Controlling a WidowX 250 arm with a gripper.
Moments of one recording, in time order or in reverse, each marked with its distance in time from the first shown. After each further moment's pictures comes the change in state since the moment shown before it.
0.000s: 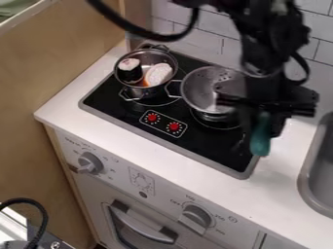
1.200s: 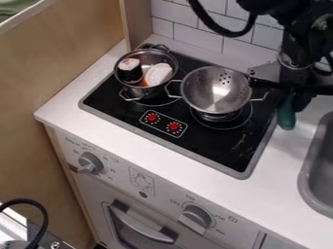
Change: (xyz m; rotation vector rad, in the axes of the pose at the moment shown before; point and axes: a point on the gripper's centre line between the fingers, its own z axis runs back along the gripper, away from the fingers) arm 0.057 -0.014 -0.041 0.054 -0.146 0.017
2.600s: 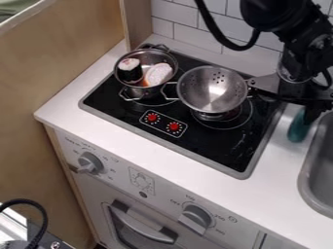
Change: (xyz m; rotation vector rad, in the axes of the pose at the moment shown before) arm -0.003 0.008 -0.020 0.017 0.024 -0.046
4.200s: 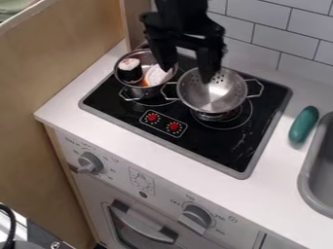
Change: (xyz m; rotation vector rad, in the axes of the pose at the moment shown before) arm -0.010 0.115 0.111 -0.107 0.206 -0.216
